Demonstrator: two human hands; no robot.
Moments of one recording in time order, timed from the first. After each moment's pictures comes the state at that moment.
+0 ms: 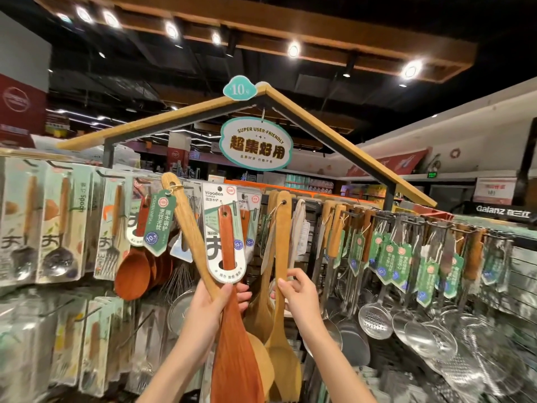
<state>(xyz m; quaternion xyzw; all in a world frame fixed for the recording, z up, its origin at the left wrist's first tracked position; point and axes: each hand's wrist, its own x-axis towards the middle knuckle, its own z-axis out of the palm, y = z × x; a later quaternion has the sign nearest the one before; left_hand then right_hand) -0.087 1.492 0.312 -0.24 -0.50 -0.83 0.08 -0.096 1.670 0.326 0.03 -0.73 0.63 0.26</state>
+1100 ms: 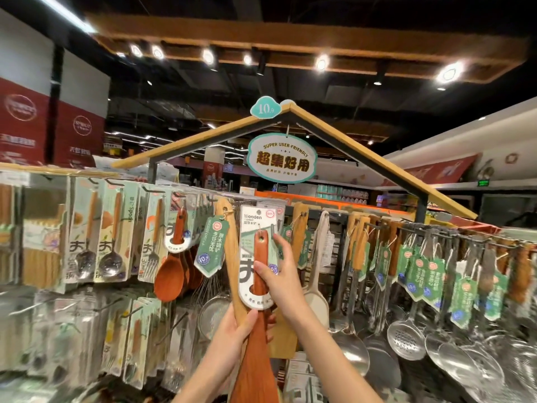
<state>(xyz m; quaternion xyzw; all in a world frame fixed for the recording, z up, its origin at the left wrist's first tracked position) -0.057 1.490 0.297 -0.21 -0.52 -0.83 0.00 -0.077 1.598 0.381 0.19 -0.73 0.62 0.22</state>
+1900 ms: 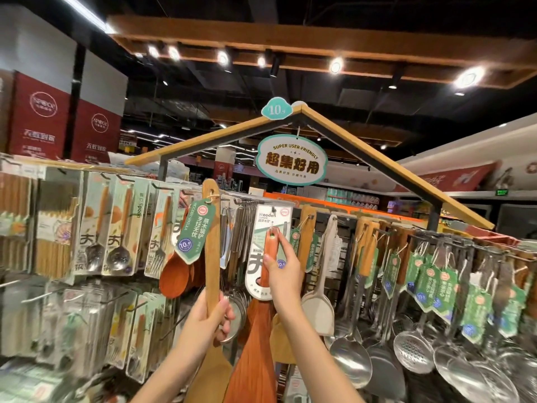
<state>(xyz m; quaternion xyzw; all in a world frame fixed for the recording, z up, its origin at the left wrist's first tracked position) -0.054 1.453 0.313 -0.17 -0.61 -0.76 0.13 -0.097 1.584 0.383 0.12 -0.69 0.64 0.30</state>
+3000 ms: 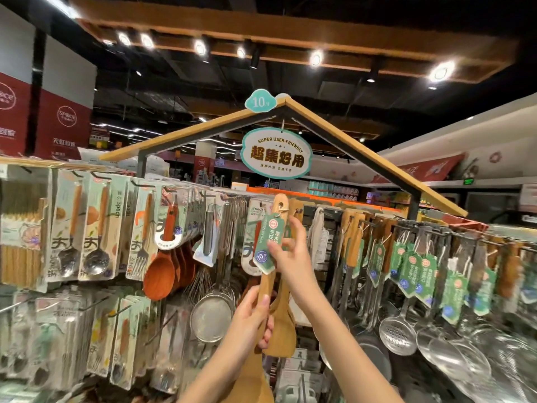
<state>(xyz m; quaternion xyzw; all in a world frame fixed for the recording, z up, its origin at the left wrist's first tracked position) -0.074 1.516 0.305 -0.25 -0.58 -0.78 -0.01 -0.084 1.618 0.401 0.18 -0.74 0.58 0.27</state>
